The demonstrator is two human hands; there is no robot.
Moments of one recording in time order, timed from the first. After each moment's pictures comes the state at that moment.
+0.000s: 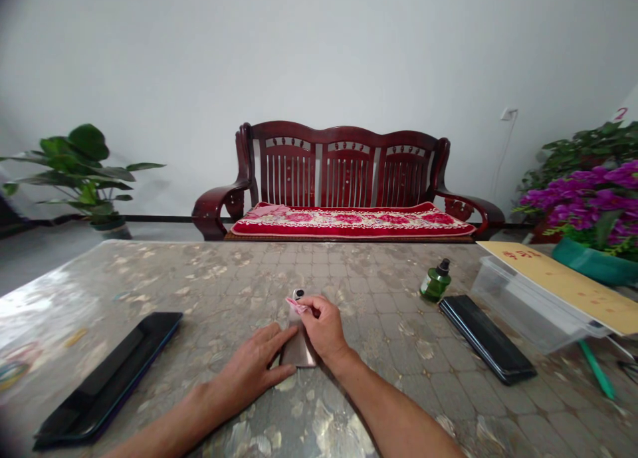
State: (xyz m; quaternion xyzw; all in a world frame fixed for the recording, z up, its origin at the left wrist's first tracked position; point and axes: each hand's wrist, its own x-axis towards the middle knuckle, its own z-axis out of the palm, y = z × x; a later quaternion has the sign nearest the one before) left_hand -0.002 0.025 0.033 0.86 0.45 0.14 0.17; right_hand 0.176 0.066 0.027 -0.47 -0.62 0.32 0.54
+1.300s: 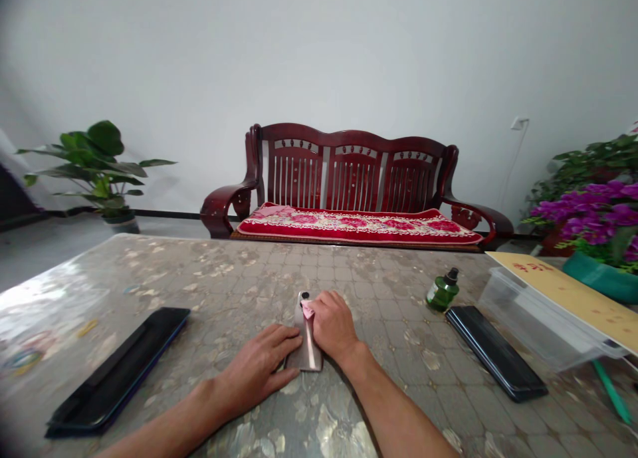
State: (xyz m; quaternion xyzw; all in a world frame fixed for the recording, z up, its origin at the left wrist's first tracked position) left_hand -0.002 0.022 0.045 0.90 0.37 0.20 0.10; right_hand 0.192 0.072 0.040 -0.47 -0.83 -0.02 0.30
